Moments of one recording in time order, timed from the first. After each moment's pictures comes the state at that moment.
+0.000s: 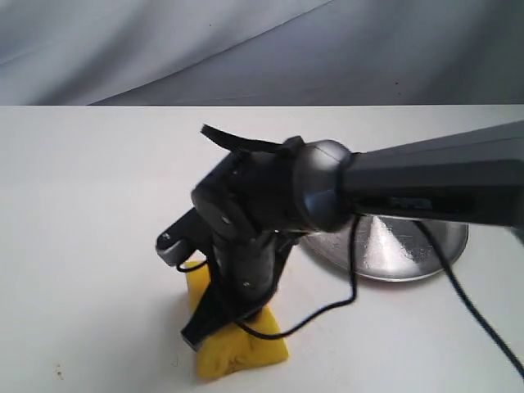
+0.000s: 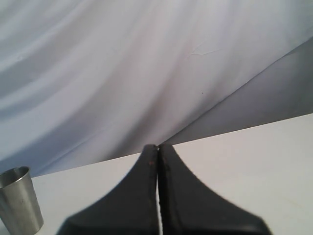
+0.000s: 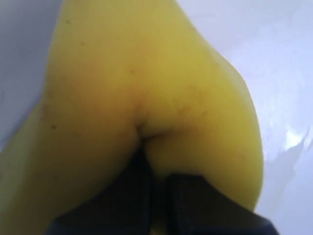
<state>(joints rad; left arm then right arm) -0.07 0.00 0.00 0.05 0.03 0.17 1.05 2.08 -1.38 -0.09 0.90 0.12</state>
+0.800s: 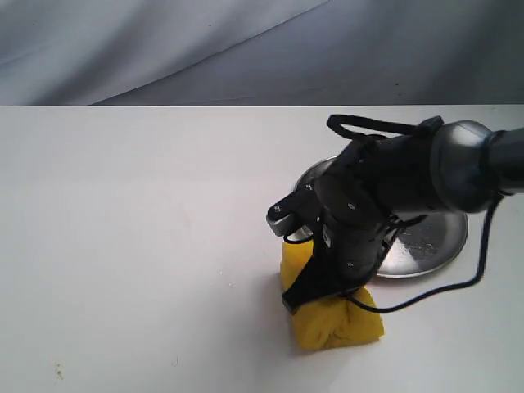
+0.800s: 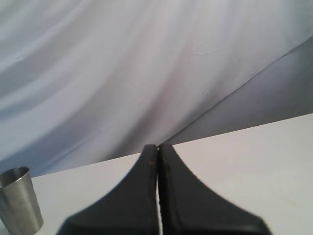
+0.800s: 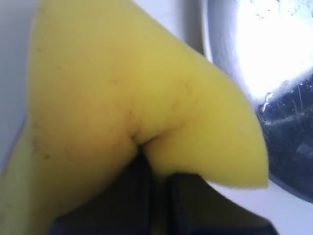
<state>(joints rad) -0.07 0.00 0.00 0.05 0.03 0.17 0.83 1.90 -1.09 -0.25 0.77 0.25</state>
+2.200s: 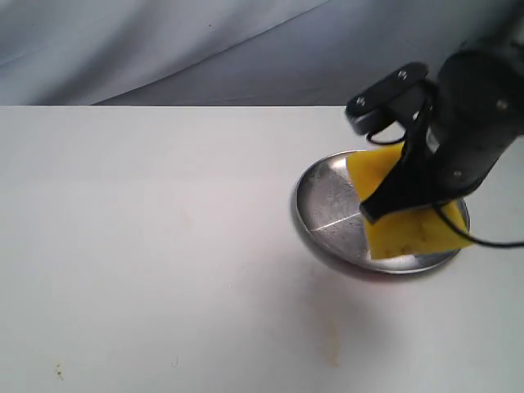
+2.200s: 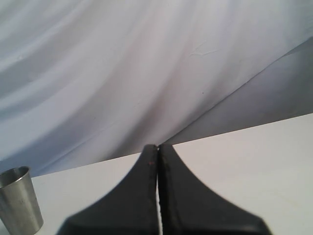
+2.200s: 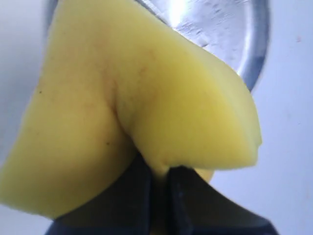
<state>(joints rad) -0.07 0.00 0.00 0.05 0.03 0.17 0.71 1.54 -1.12 -0.42 0.98 0.26</state>
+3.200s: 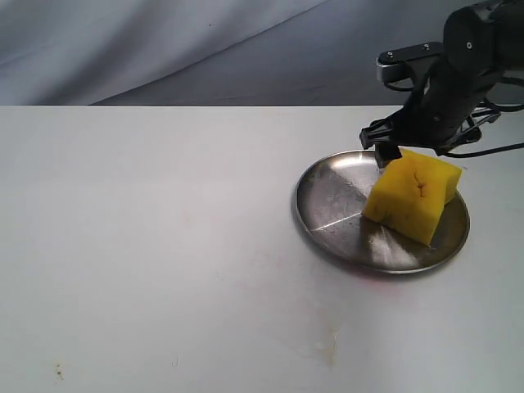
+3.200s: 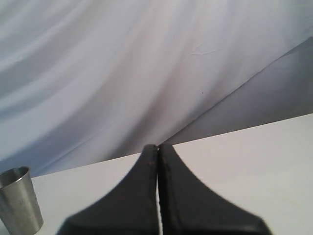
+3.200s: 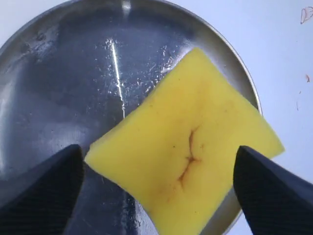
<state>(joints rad) -0.07 0.00 0.00 0.05 0.03 0.17 0.39 1.90 -1.43 -0.17 0.80 0.13</state>
